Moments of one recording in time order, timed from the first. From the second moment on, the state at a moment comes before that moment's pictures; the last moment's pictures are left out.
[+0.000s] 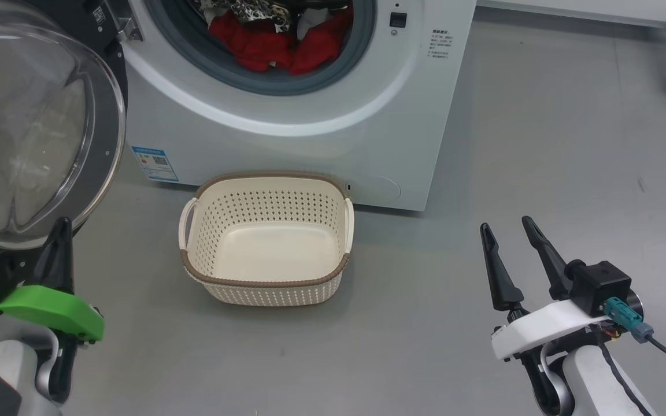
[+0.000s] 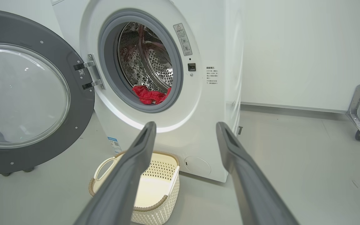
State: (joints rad) left arm -0.37 0.26 -0.14 0.60 -0.53 -0.12 -0.25; right arm -0.13 -0.09 0.25 0.23 0.36 0.08 -0.24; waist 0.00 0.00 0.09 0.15
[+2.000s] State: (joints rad) left arm -0.10 0.17 -0.12 0.26 -0.46 -0.12 -0.25; right arm -0.07 -0.08 0.22 0.19 0.34 0.05 -0.25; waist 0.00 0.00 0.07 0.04
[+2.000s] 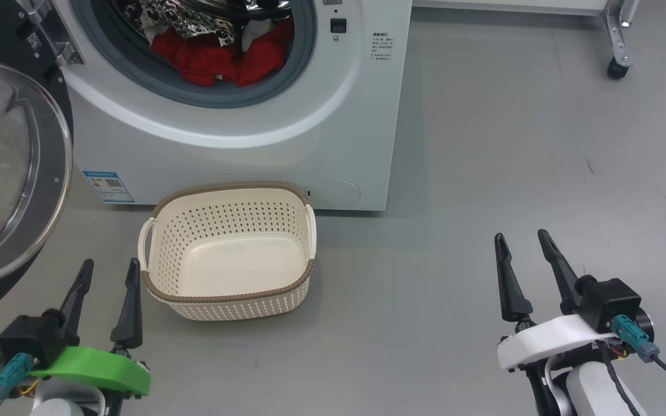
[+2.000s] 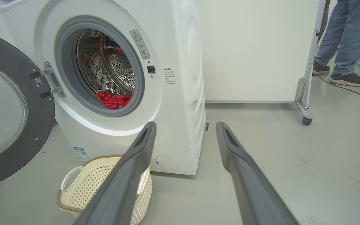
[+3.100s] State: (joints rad) left arm -0.08 0.14 -0.11 0.25 -0.45 -0.12 -0.25; right arm -0.07 -0.07 0.22 0.18 0.33 0.05 -0.25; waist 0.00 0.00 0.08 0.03
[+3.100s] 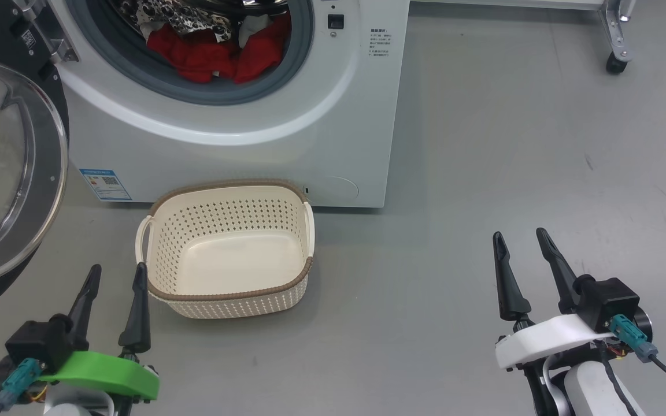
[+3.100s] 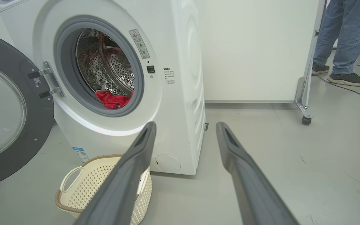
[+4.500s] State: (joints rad) left arm -0.07 0.17 -0.13 0.26 -0.44 -0.12 -0.25; right arm -0.07 -0.06 0.22 0.19 0.33 0.06 -0.25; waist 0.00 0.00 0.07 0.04
